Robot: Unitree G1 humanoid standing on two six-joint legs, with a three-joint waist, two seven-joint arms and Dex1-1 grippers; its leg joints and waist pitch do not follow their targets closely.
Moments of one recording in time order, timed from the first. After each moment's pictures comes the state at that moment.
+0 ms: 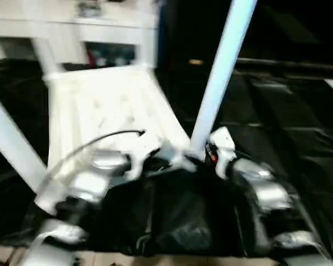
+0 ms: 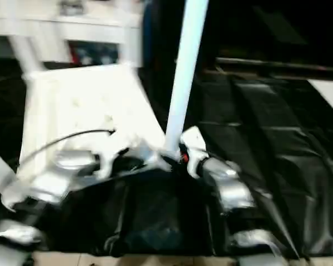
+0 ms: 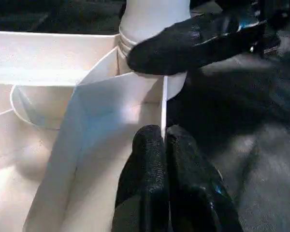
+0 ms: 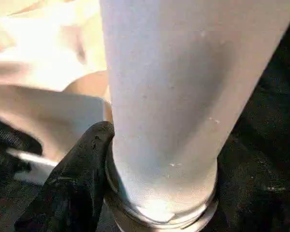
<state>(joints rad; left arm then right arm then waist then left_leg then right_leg) -0.52 0.20 -0.22 0.45 0.07 0.30 -0.87 -0.47 -0.08 0.03 0.62 0.03 0.09 0.53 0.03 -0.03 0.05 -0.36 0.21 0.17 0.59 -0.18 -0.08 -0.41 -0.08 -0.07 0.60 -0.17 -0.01</state>
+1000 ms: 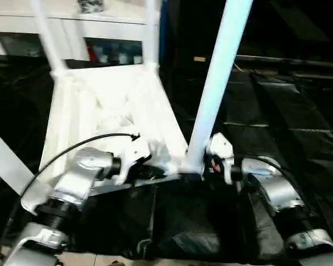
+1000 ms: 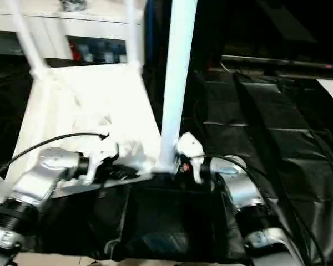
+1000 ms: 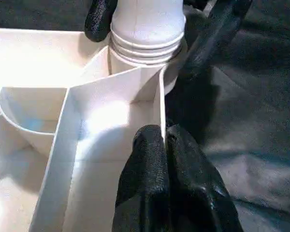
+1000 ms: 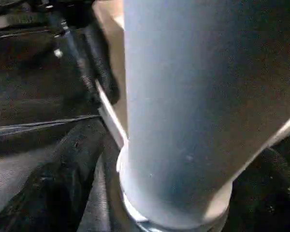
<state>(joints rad) -0.48 0.41 -0.25 0.38 -0.03 0.21 -1.27 -0.46 -0.31 0.20 0.51 0.08 0.02 1.16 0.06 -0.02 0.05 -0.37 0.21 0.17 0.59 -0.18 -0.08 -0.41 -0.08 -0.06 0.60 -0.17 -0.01</state>
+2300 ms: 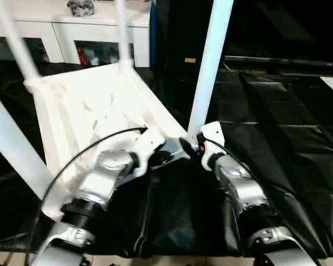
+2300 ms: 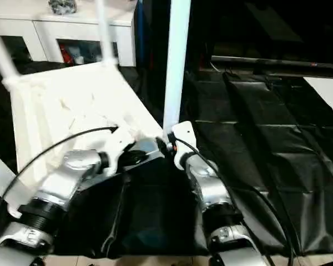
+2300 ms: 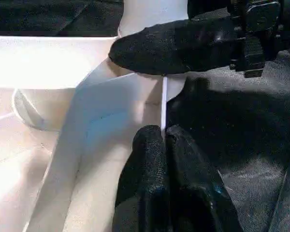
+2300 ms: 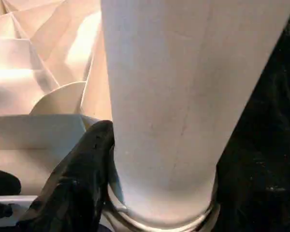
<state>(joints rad) -0.50 0.18 -0.21 0.40 0.08 0.33 -0.80 -0.52 0.00 0.02 0.67 -0.01 0.05 0.34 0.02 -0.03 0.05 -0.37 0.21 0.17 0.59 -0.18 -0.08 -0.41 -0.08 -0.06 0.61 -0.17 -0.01</state>
